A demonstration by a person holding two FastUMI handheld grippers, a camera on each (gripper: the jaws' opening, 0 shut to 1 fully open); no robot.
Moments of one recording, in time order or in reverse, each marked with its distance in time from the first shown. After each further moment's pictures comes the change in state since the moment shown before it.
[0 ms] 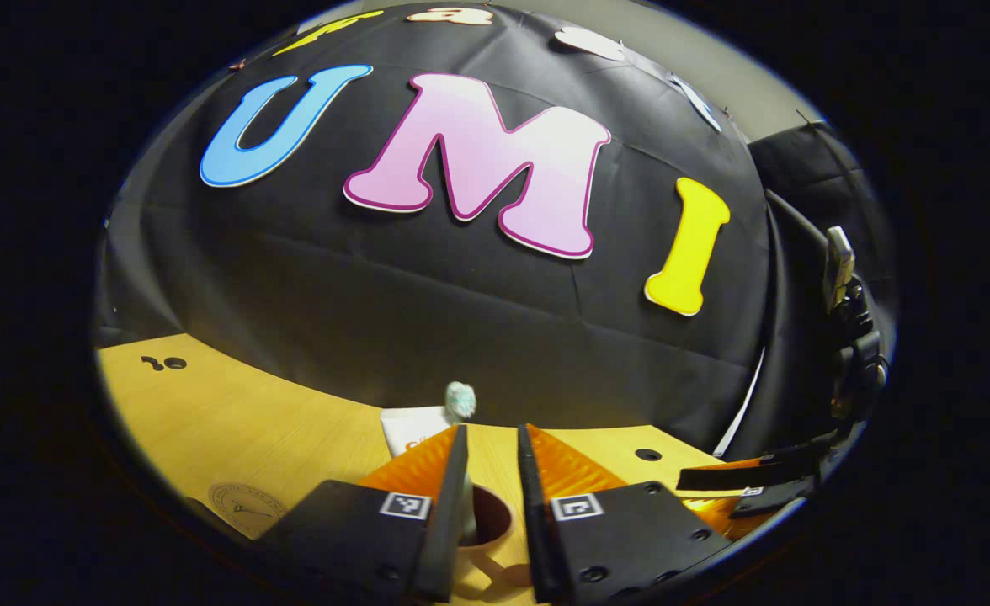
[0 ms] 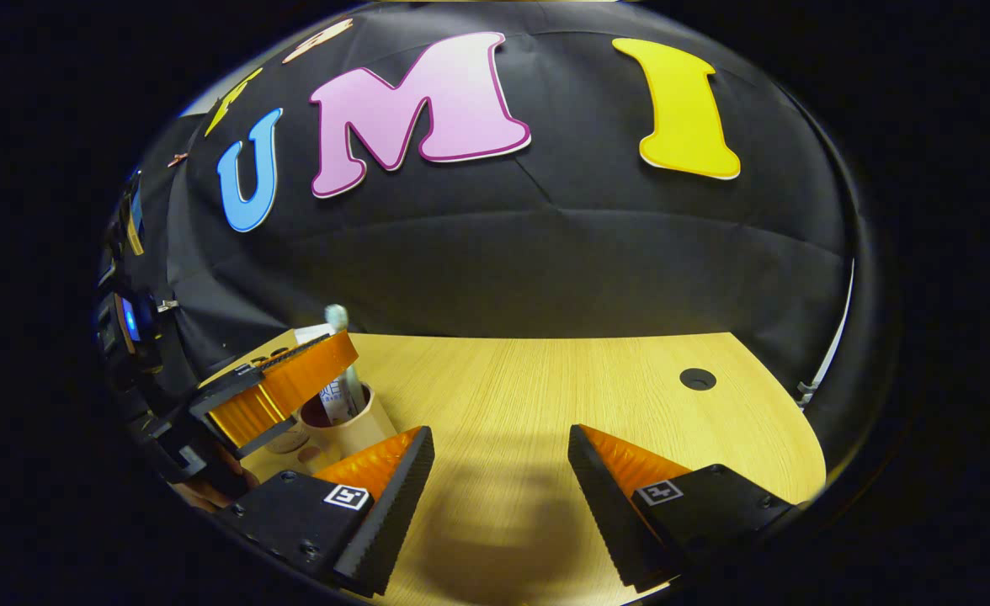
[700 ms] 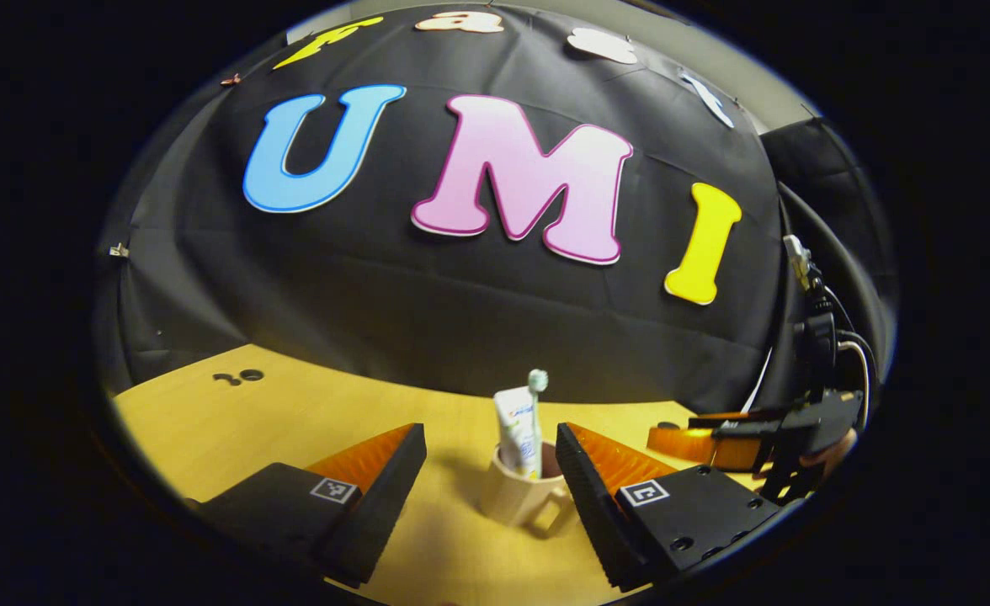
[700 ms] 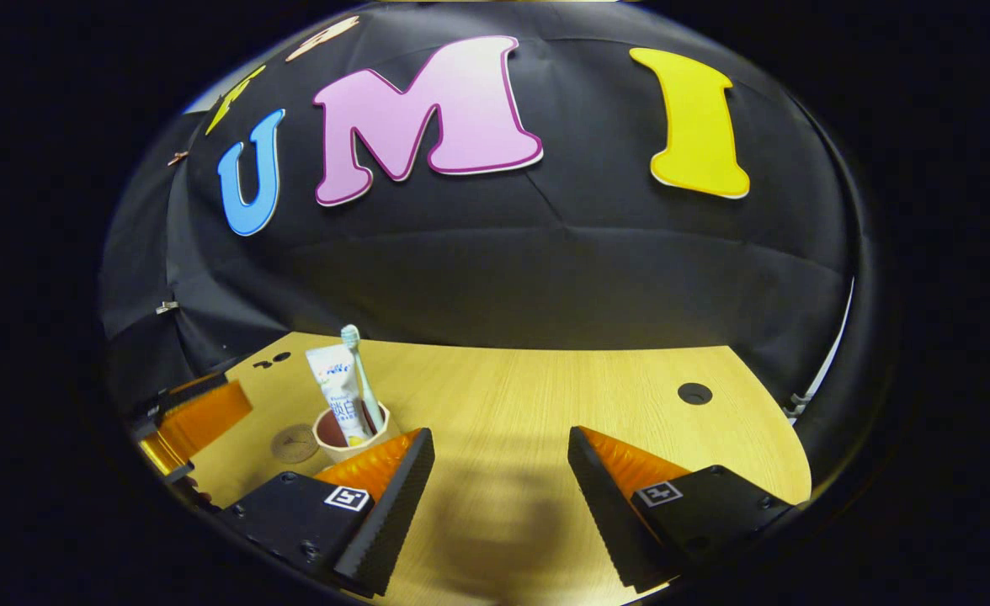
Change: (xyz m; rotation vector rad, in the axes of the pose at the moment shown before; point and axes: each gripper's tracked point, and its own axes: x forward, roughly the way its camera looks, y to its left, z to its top) left arm -0.118 0.068 0.022 0.024 0.125 0.149; right arm -0.007 0.019 0.034 -0.021 -0.002 -0.006
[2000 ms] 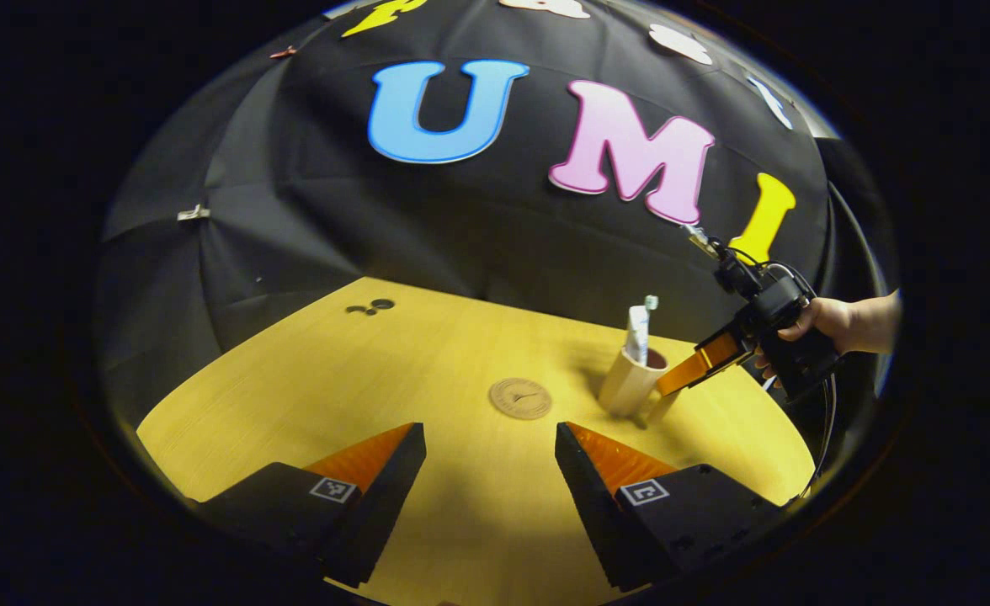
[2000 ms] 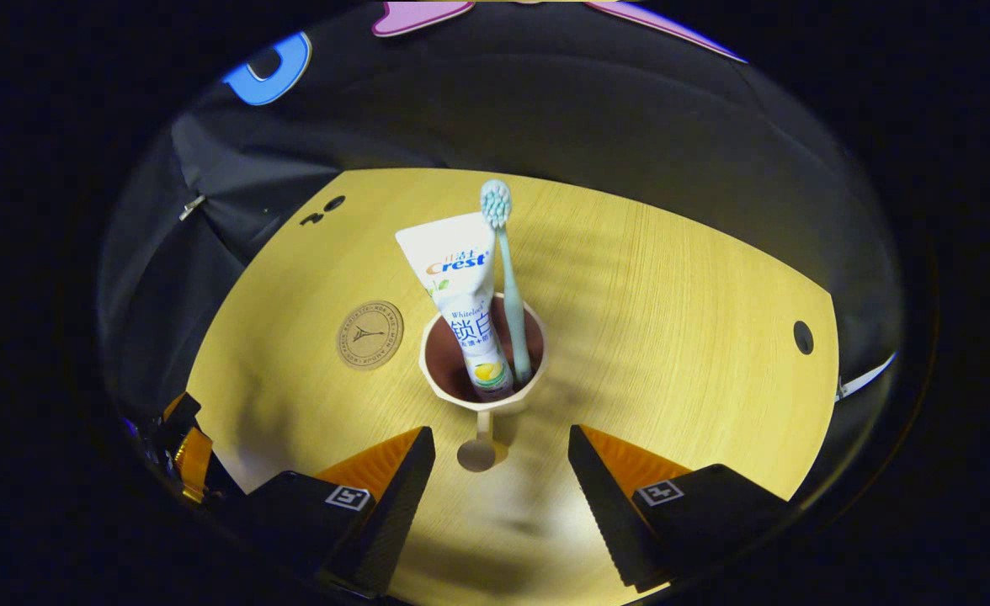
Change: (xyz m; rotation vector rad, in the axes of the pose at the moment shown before) left arm -0.158 0.149 -0.036 -0.075 0.248 0.219; right arm -0.010 0.105 -0.062 -0.106 0.762 0.188
